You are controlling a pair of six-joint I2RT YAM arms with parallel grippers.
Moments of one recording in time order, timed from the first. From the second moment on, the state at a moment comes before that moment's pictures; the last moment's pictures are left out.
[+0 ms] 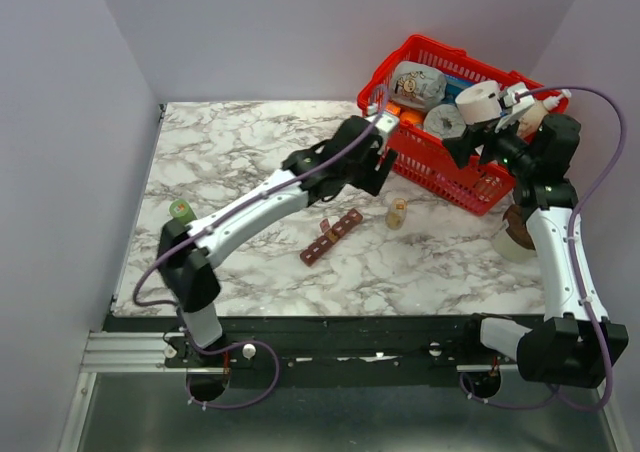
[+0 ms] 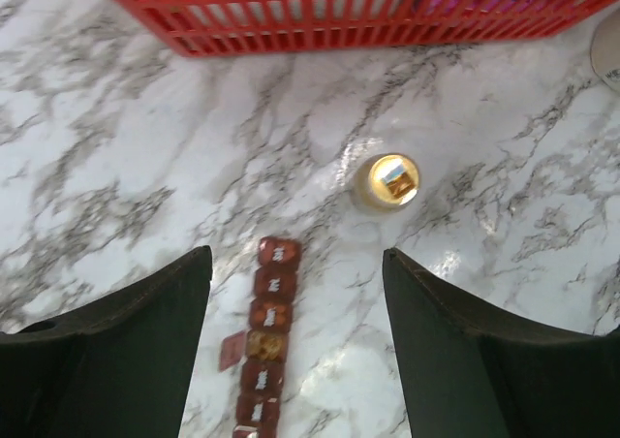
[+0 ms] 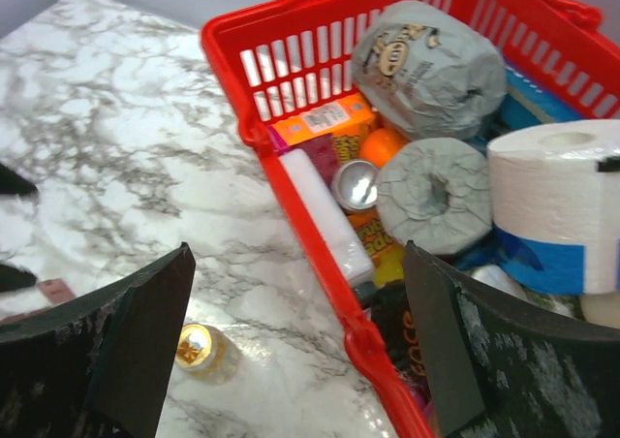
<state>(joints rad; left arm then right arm) -0.89 1.83 1.79 -0.61 -0.15 -0.16 -0.13 1.16 1.12 -0.14 -0.63 -0.13</state>
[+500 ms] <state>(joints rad) -0.55 0.99 0.84 -0.19 0.13 -0.04 0.04 1.30 1.17 -0.25 -0.95 -0.22</state>
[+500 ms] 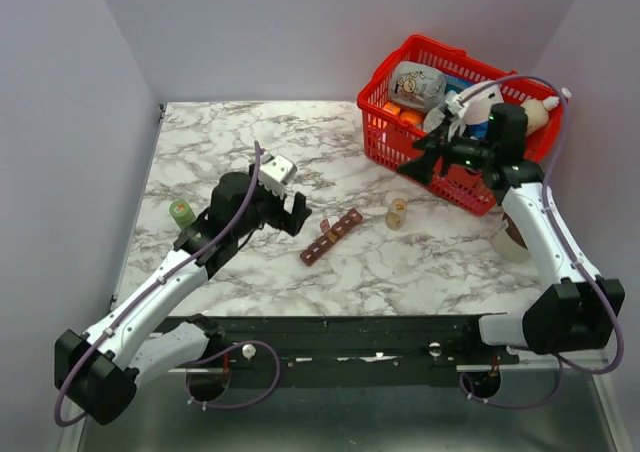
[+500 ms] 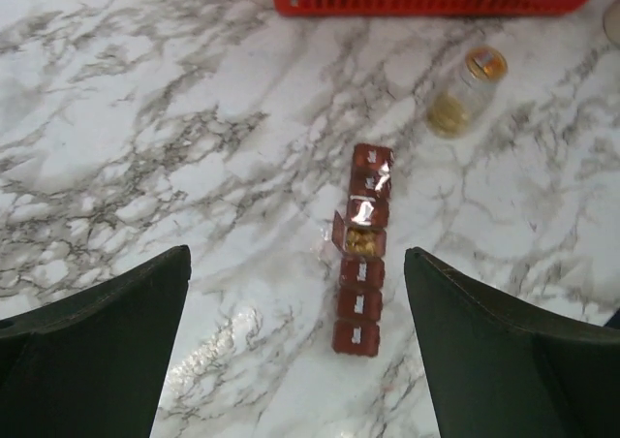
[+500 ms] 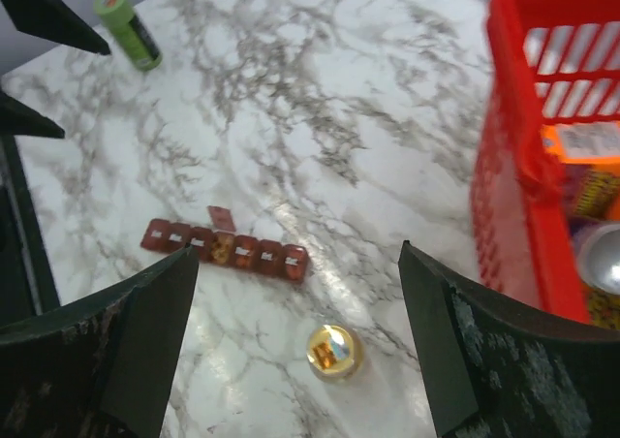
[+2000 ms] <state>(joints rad) -0.84 1.53 0.80 -0.23 -0.08 0.18 0.44 2.00 1.60 -0.61 -0.93 -0.16</state>
